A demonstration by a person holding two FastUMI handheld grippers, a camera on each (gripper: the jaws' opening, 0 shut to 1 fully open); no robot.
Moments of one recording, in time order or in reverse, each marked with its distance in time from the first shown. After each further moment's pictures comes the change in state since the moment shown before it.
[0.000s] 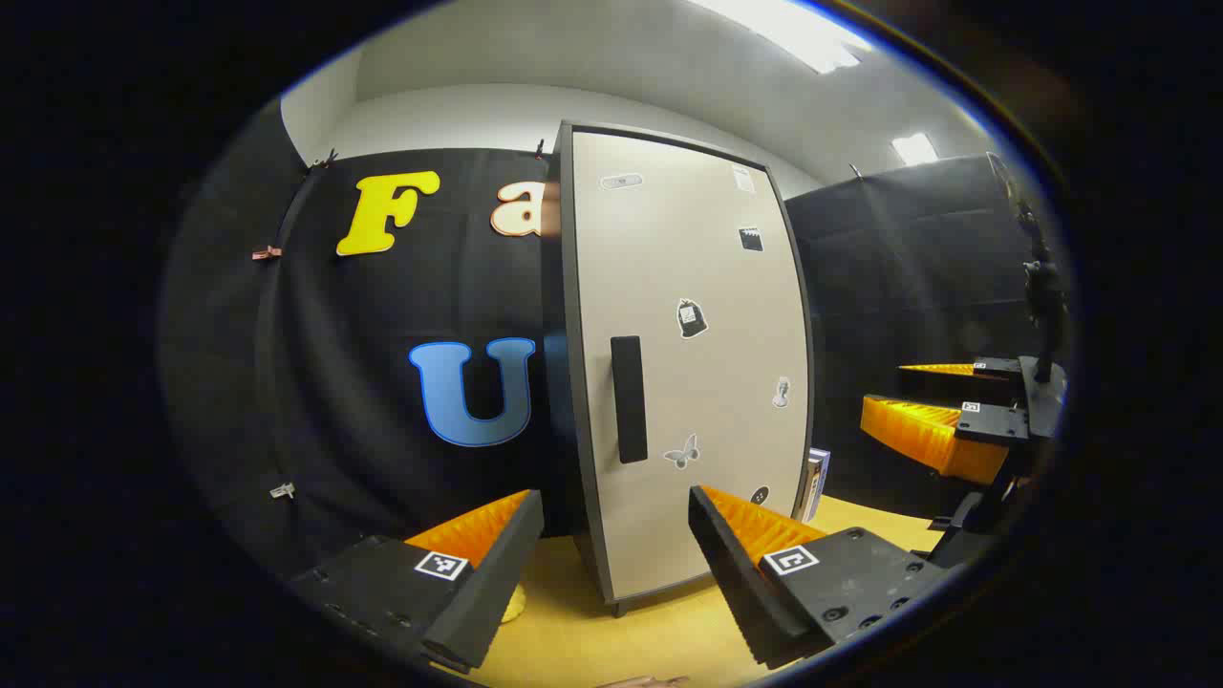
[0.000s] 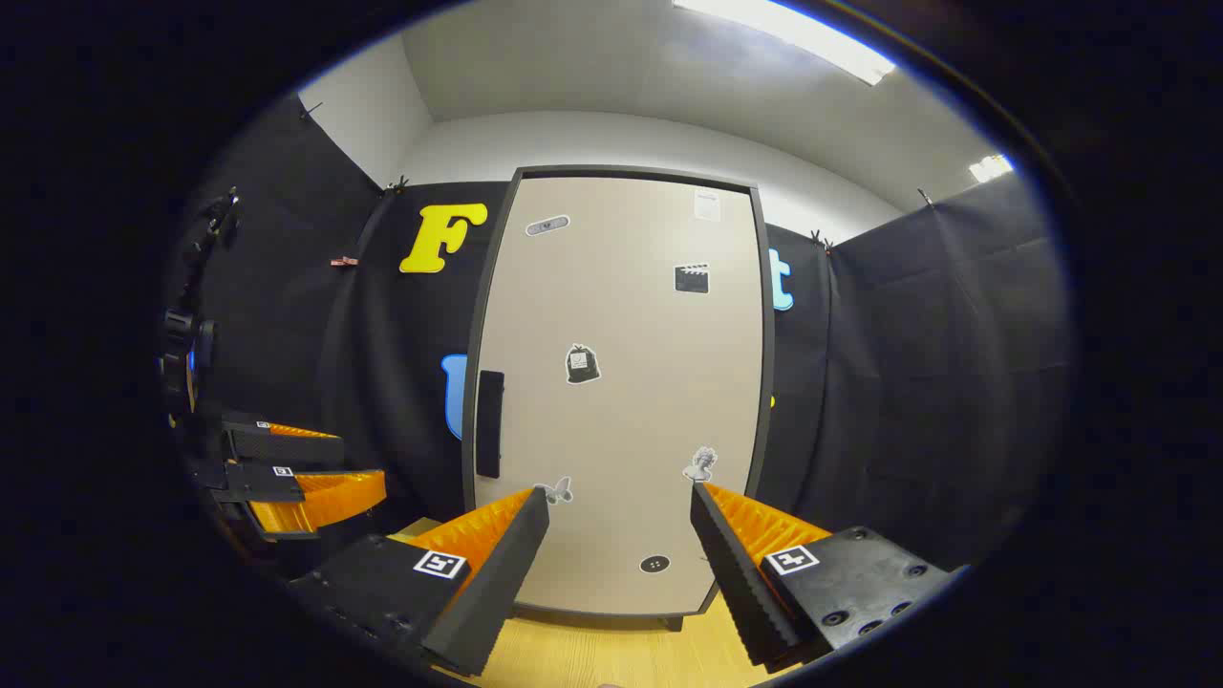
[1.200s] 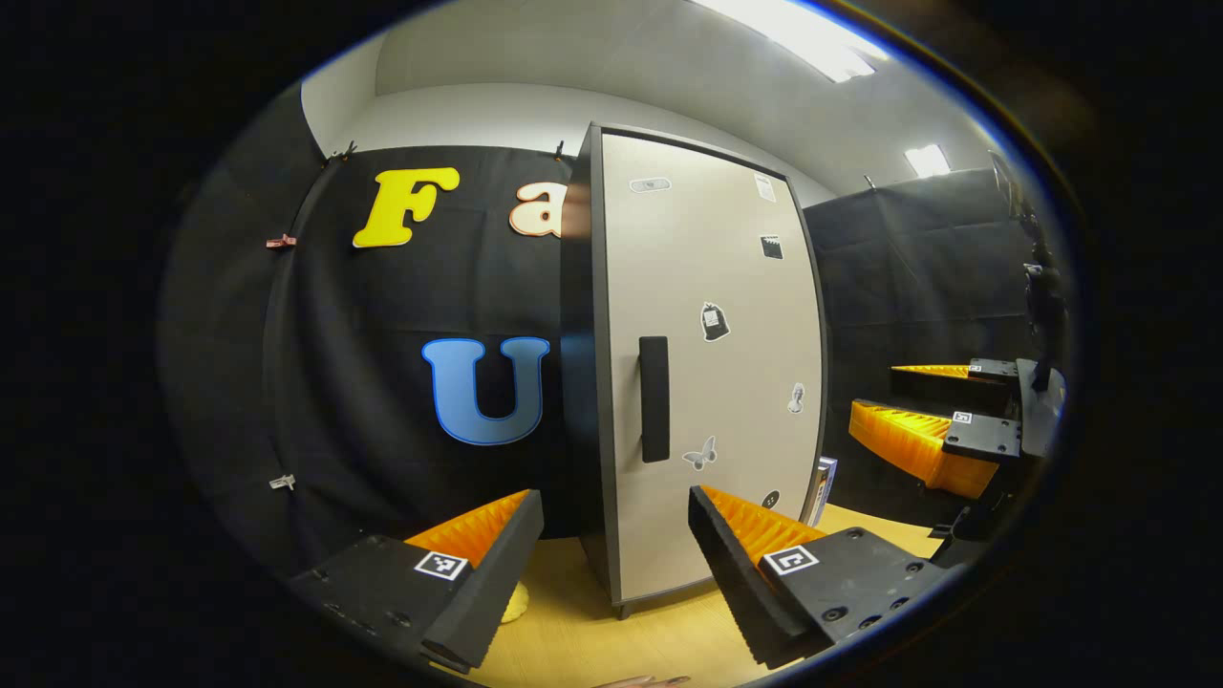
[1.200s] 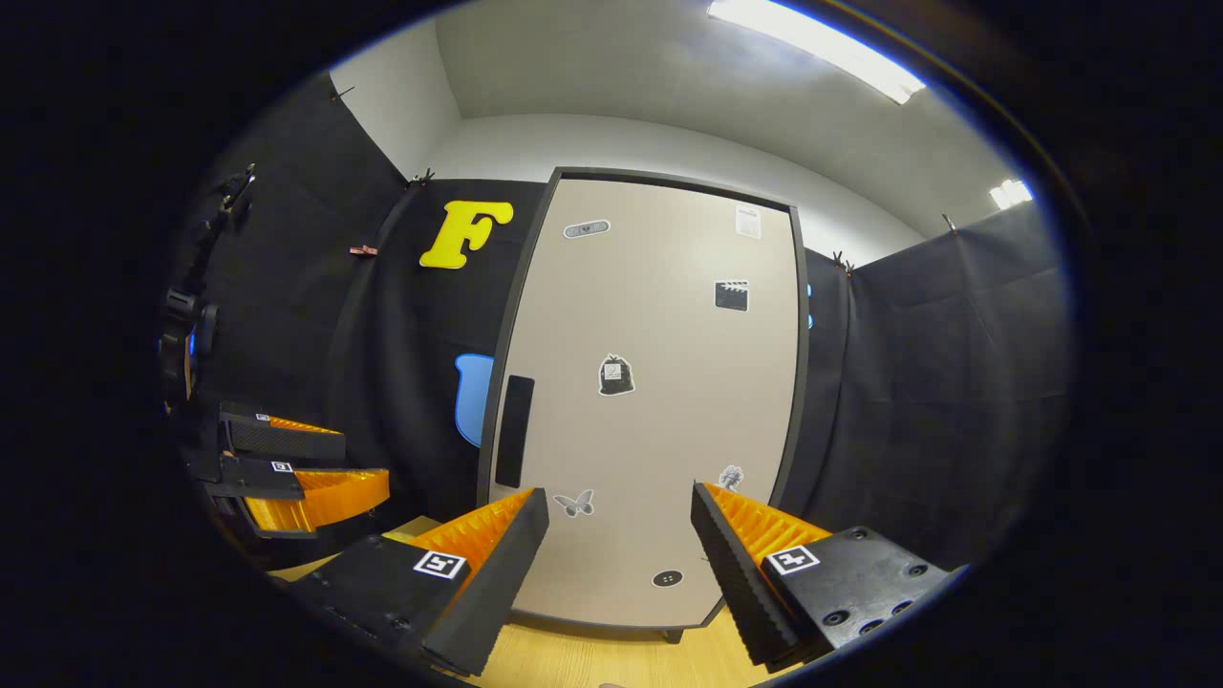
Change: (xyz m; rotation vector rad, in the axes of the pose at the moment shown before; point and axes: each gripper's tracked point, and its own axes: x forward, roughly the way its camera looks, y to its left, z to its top) left arm -0.005 0.024 0.000 -0.024 -0.010 0.033; right arm 0.013 0.037 0.003 -0.053 -0.028 0.053
